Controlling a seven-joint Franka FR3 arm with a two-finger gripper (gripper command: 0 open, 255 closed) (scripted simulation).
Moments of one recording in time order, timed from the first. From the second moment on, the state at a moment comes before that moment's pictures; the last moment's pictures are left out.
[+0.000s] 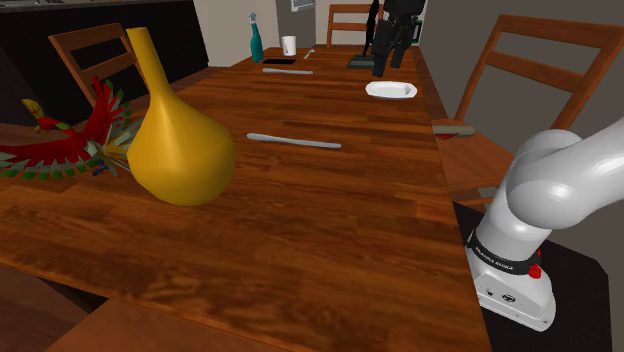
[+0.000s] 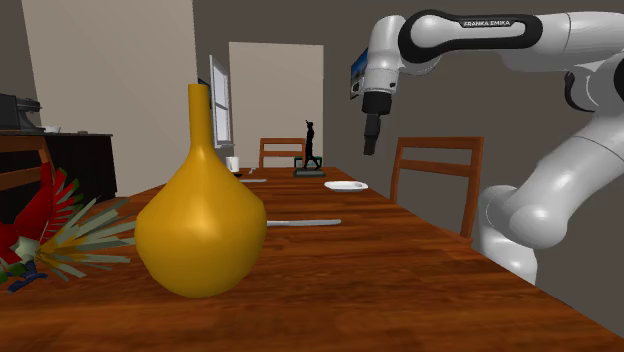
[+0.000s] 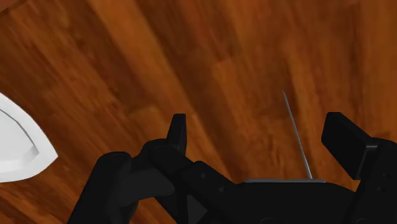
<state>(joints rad) 0.02 -0.74 0.00 -2.27 0.02 1.64 -0.04</state>
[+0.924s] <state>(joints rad) 0.12 -0.39 0.05 -2.18 0.06 1.93 -0.15</state>
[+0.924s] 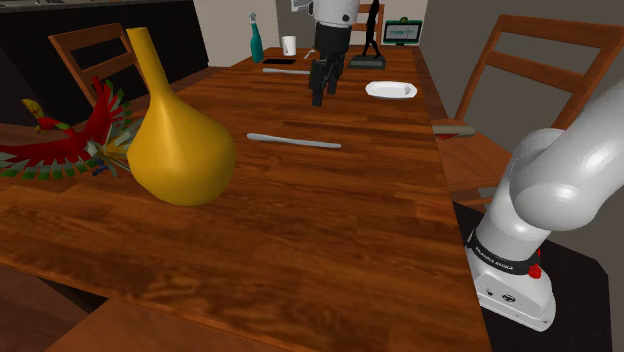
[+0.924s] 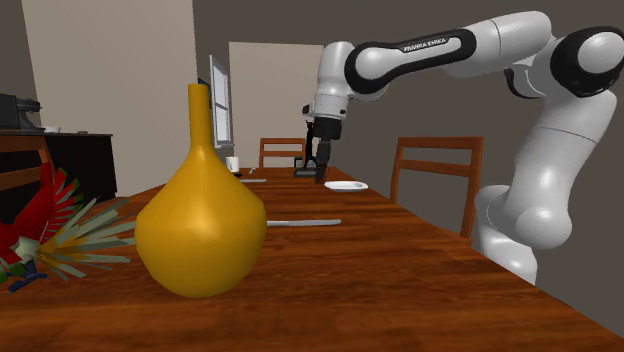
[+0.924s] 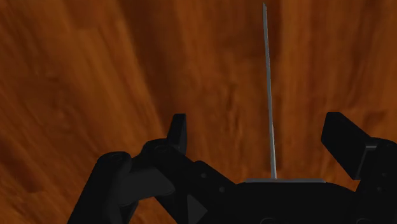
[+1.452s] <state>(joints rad) 0.17 -0.15 0.10 -2.06 0.07 2.06 -0.21</state>
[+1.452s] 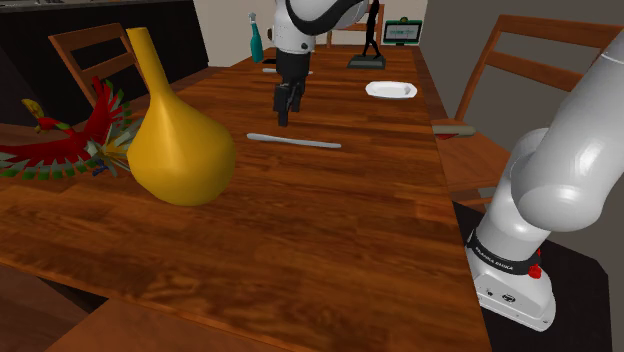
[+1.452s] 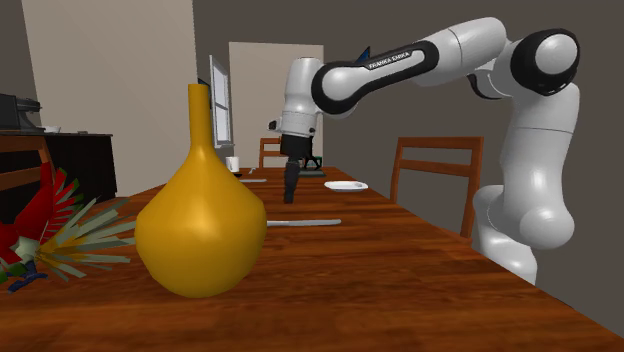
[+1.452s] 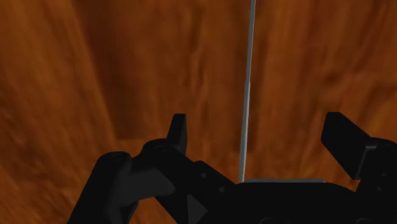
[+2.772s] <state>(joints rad) 0.18 -0.07 0.11 -2.09 0.06 2.17 -0.21</state>
